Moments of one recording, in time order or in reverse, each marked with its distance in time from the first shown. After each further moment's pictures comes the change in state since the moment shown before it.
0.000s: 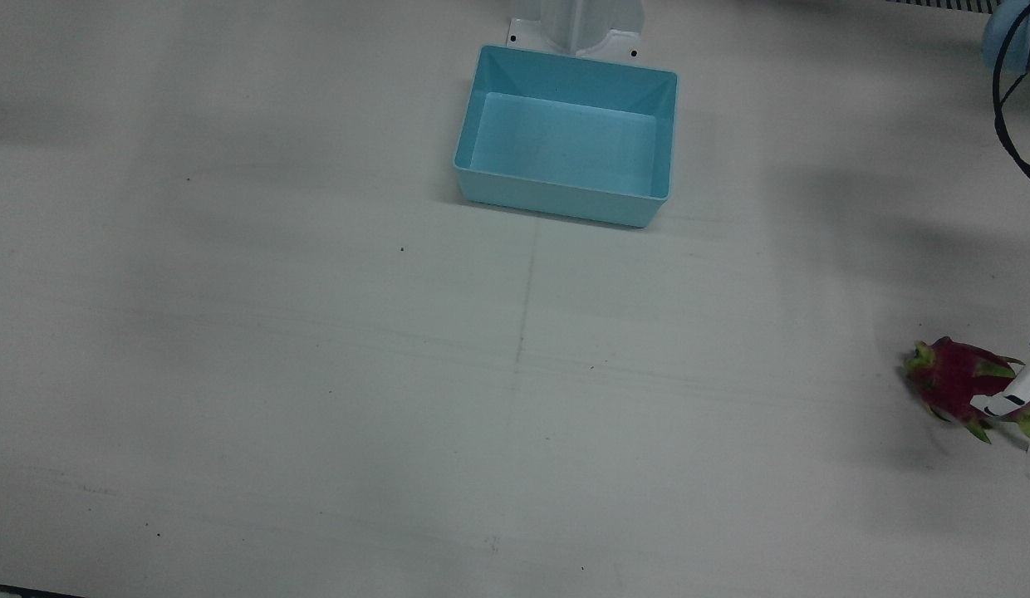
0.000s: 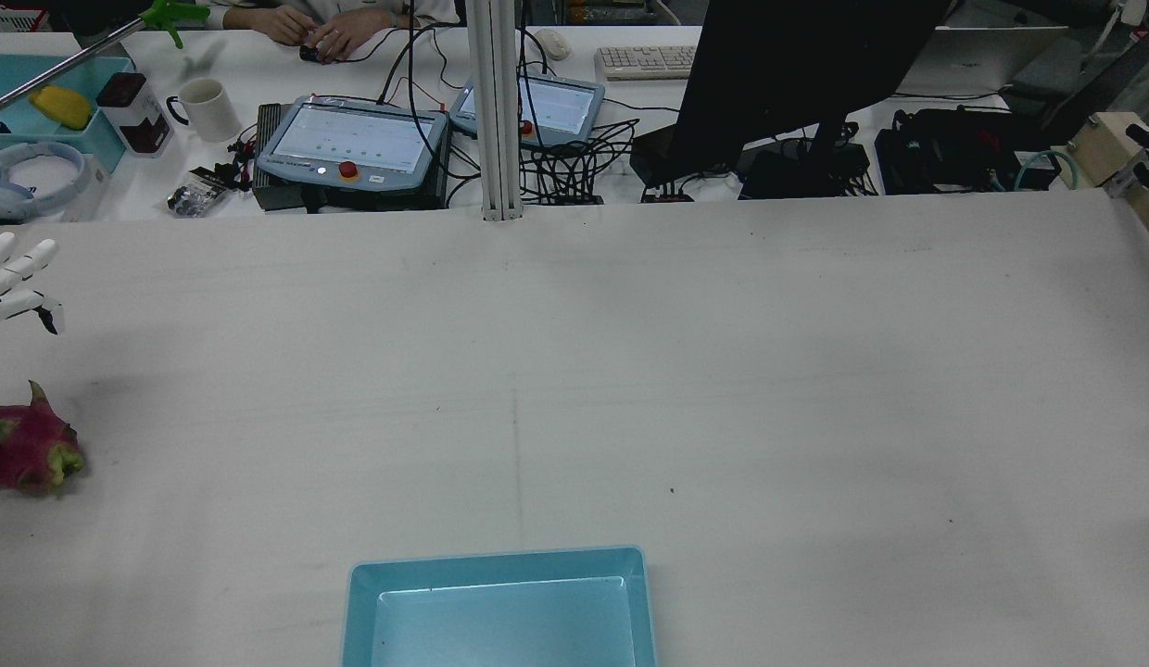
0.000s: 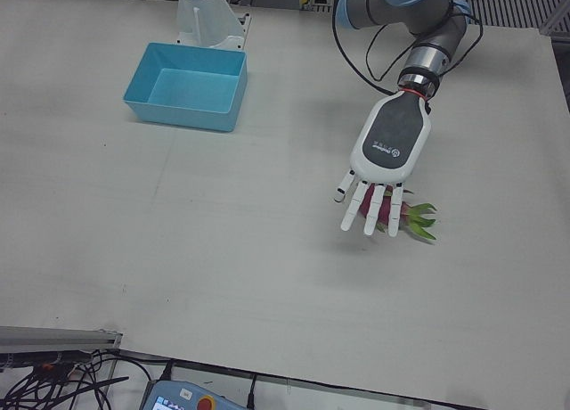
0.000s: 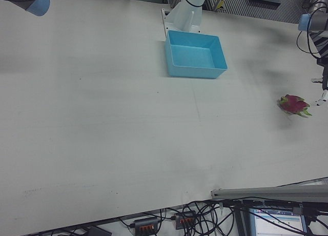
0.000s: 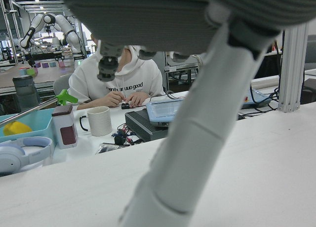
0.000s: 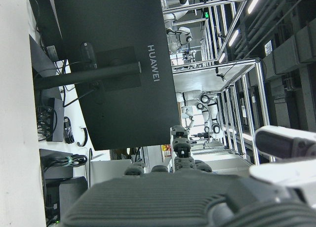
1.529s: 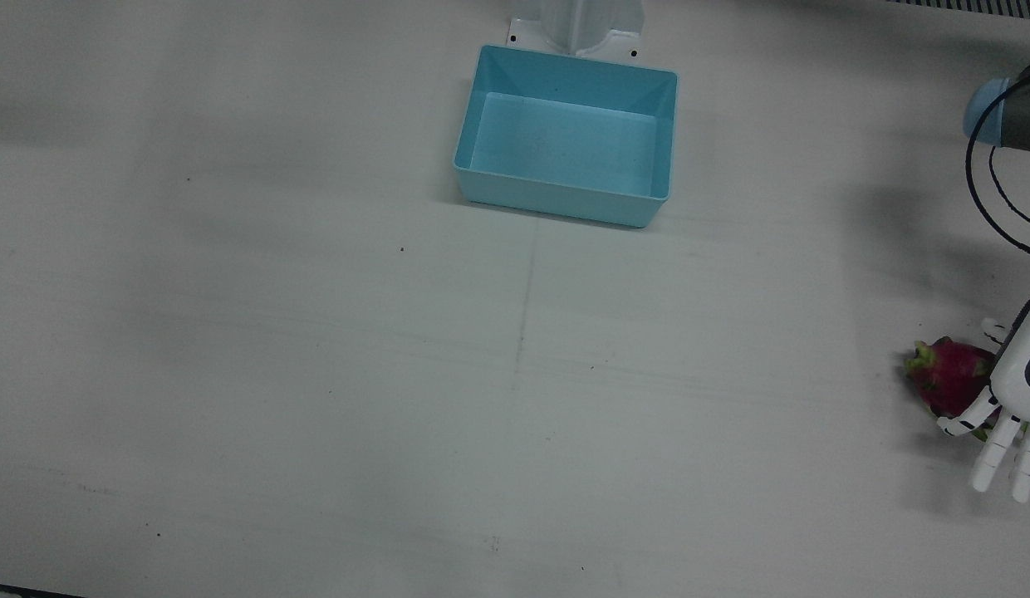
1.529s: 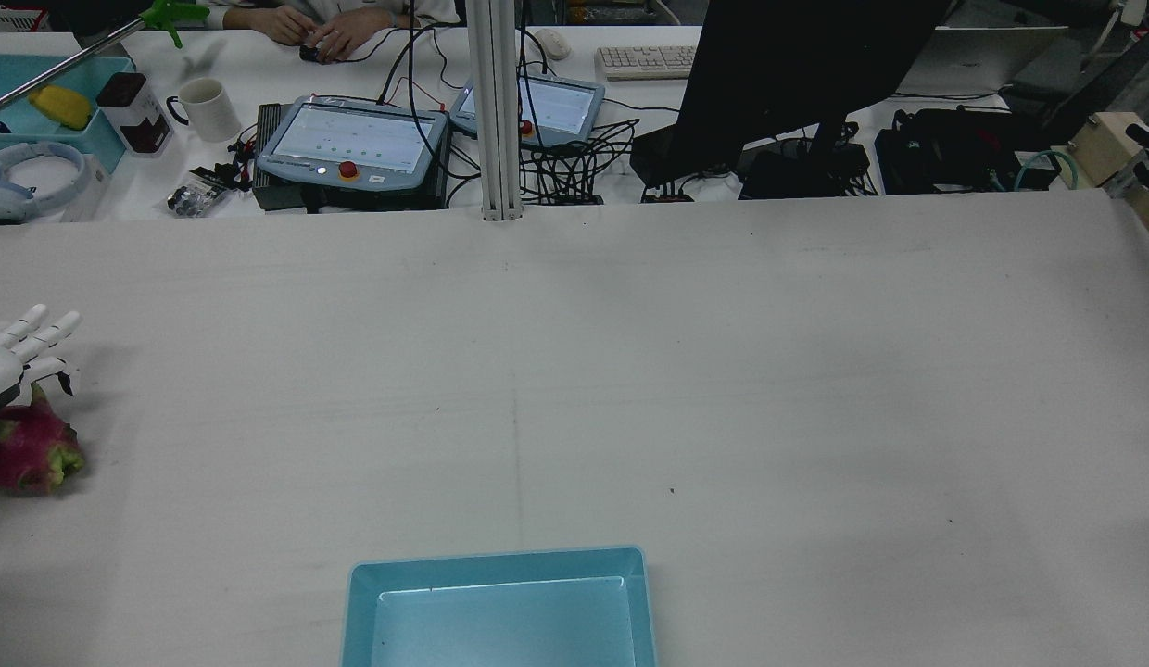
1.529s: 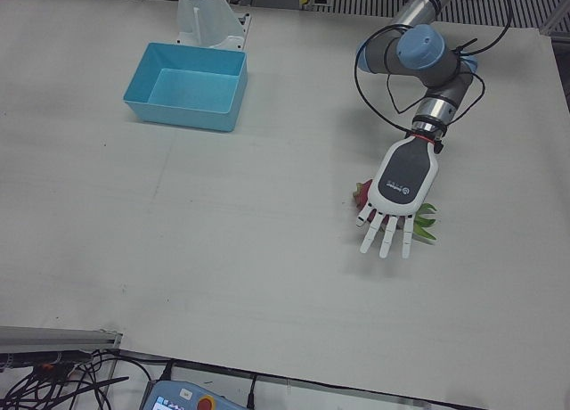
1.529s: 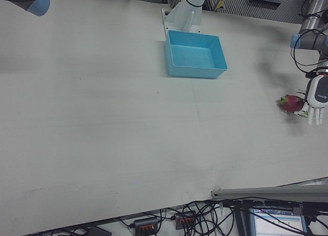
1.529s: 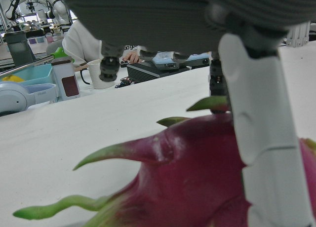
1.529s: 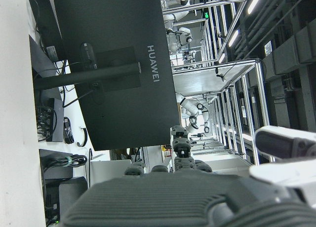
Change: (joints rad) left arm 0.060 0.027 0.256 -0.236 0.017 0.031; right arm 0.000 0.000 0.001 0.000 0.000 0.000
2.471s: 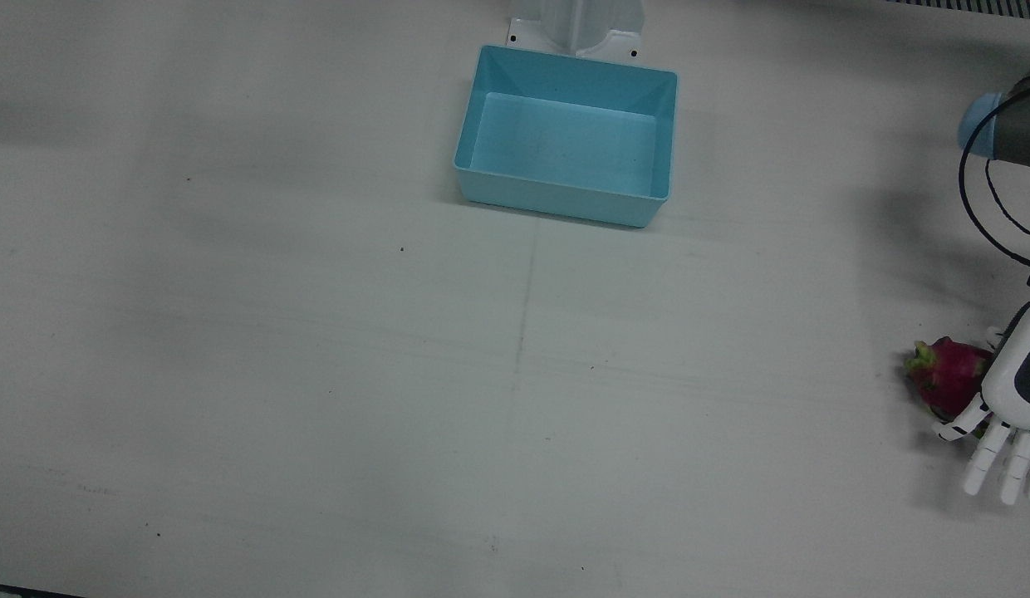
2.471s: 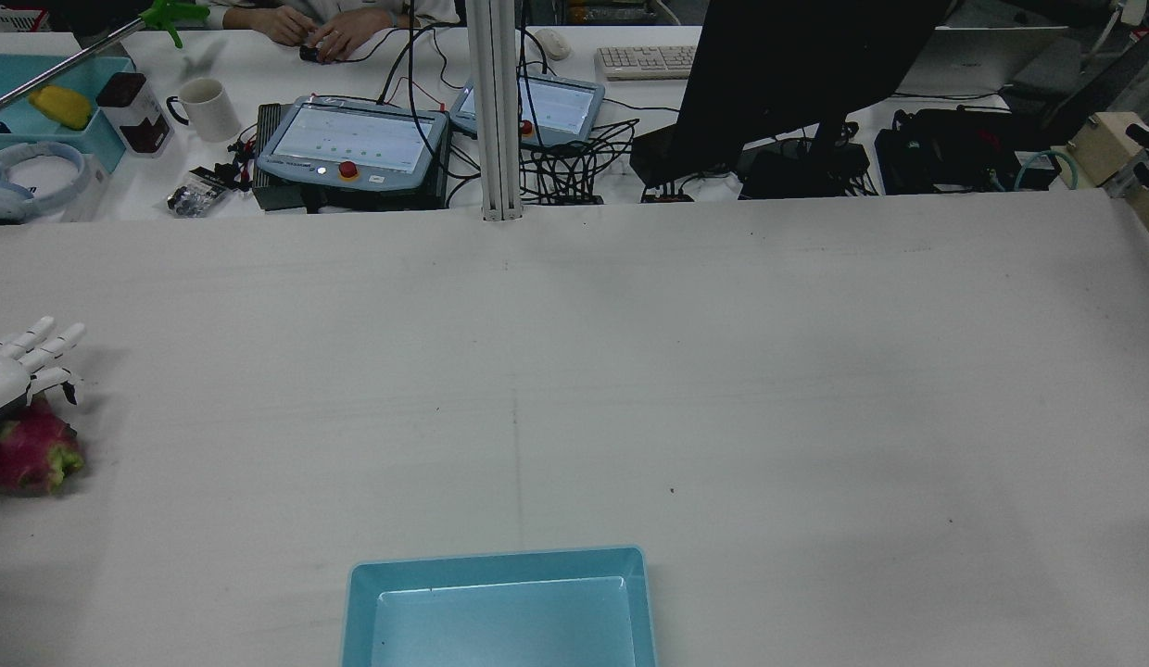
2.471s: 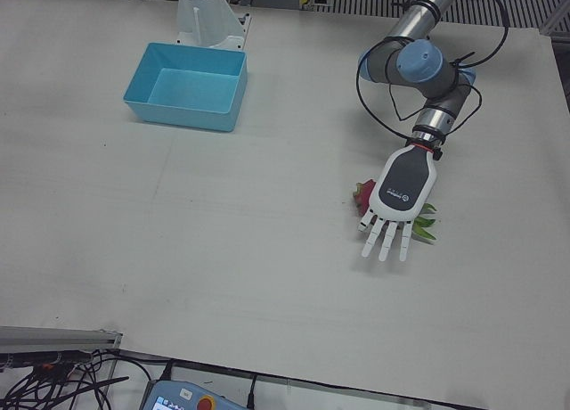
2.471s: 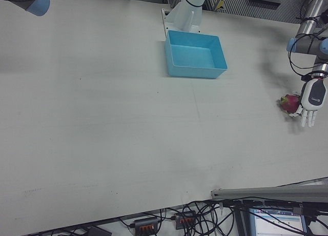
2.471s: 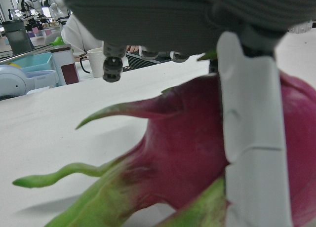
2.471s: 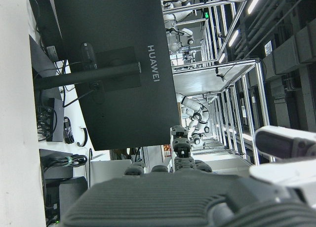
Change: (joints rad) left arm 0.017 -0.010 0.061 -0.036 -0.006 0.000; right arm 0.000 0.000 0.000 0.000 0.000 0.000
